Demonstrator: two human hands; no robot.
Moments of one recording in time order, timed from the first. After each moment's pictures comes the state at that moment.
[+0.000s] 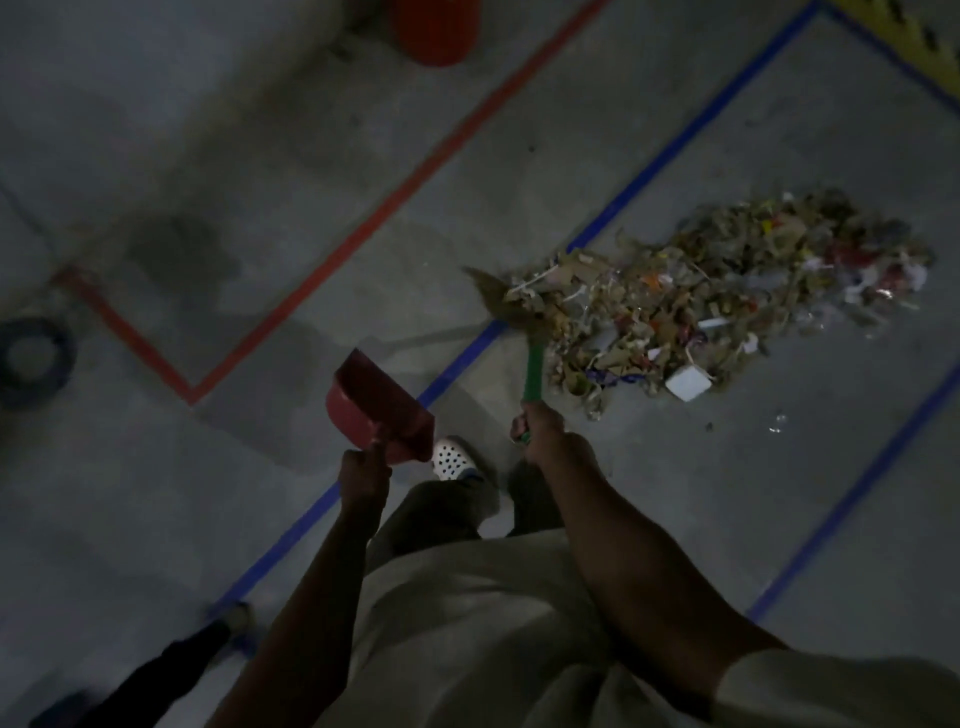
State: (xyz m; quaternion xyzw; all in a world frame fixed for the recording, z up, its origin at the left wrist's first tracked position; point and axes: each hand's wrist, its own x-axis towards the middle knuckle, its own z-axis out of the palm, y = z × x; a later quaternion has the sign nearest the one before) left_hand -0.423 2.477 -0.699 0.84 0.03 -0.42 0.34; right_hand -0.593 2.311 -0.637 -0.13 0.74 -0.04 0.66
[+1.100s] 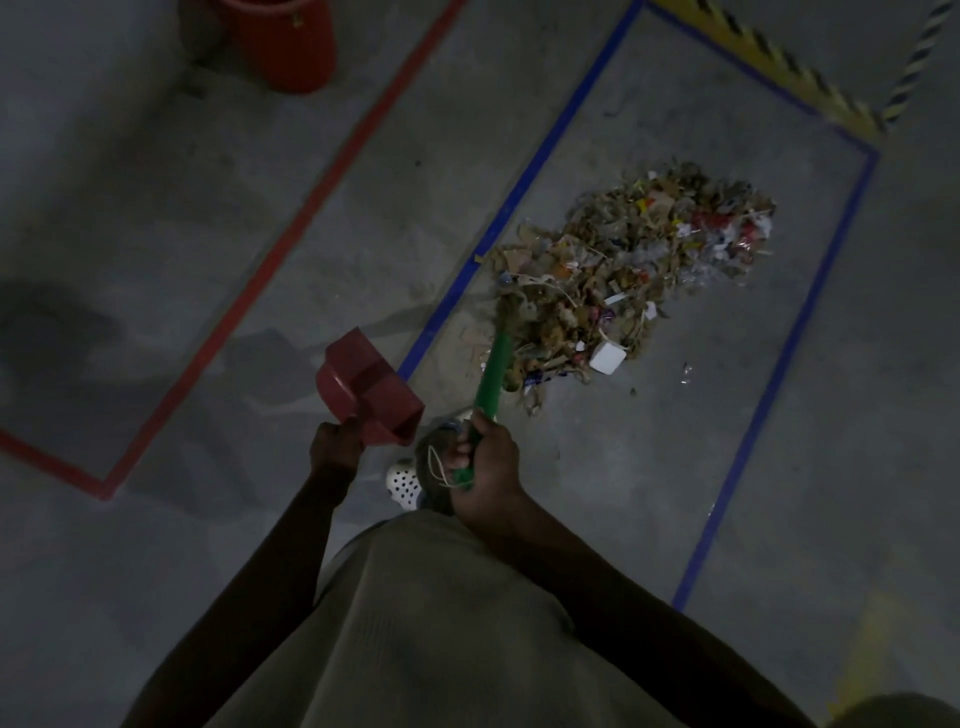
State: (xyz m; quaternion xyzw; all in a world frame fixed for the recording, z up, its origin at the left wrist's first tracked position) left_hand -0.394 2.361 -0.699 0.83 -0.09 -0.50 0.23; right_hand -0.576 2.323 -0.559 0.15 0.61 -0.30 0.72
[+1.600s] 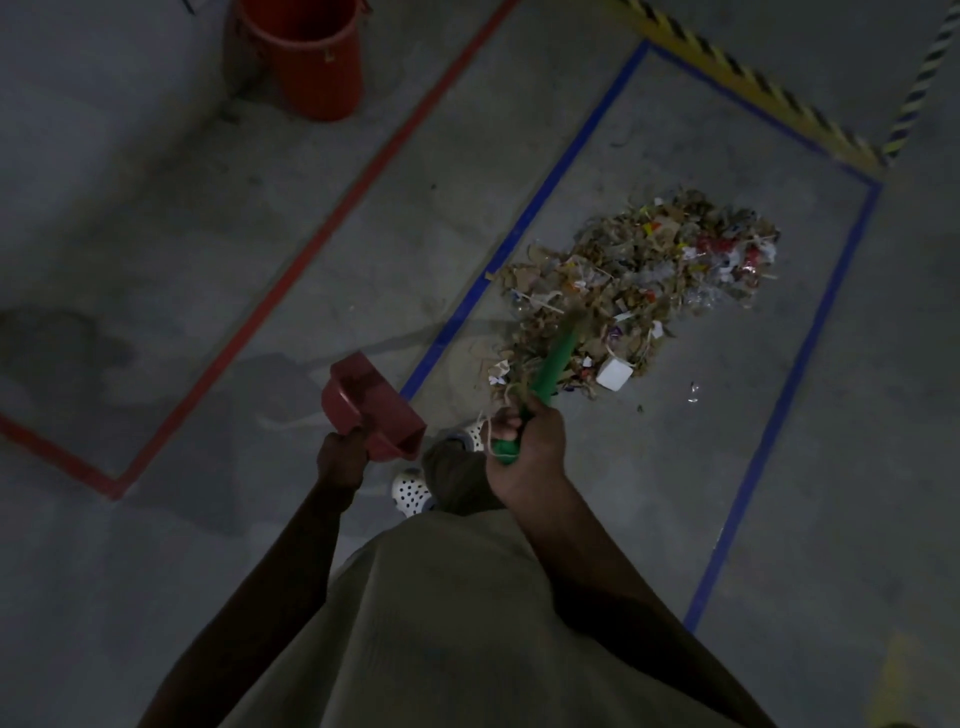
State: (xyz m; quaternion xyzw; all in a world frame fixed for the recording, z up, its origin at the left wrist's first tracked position) left_hand -0.402 2.395 -0.684 0.82 -0.08 -0.50 0.26; right_hand -0.601 2.323 -0.516 0.21 0.52 -0.44 0.70
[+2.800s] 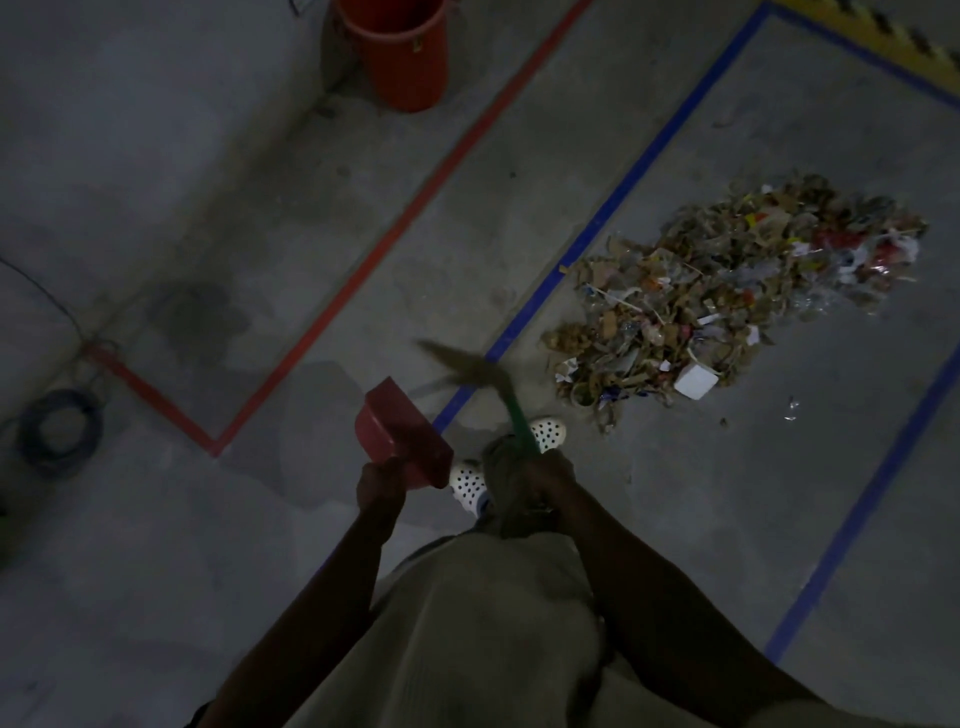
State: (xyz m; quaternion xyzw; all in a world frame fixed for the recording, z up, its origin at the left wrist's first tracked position) left_hand -0.403 2.443 -0.688 0.87 -0.05 -0.44 0.21; right_hand -0.617 2.335 -0.689 -0.49 0.67 0.21 0.52
